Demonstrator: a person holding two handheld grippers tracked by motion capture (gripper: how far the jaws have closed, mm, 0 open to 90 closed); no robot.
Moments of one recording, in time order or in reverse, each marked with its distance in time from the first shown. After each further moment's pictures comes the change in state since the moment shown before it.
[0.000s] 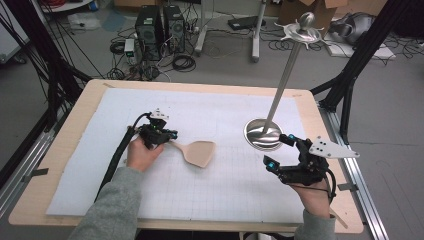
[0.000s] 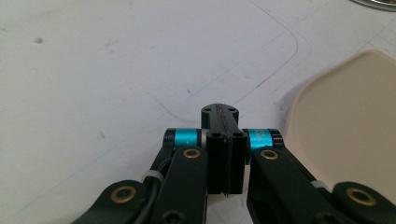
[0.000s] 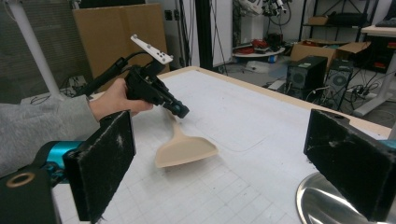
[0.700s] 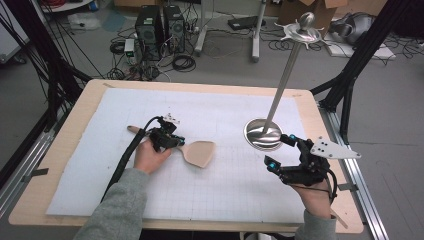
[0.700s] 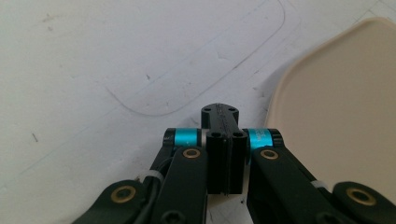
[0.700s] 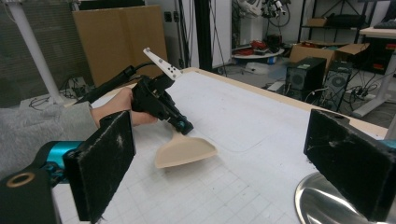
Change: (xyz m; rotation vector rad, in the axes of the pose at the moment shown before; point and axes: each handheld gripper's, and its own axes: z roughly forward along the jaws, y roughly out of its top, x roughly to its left) left arm -0.012 -0.001 0.020 0.099 -0.043 0.014; right arm 0.000 0.000 -0.002 -0.005 -0.002 -0.002
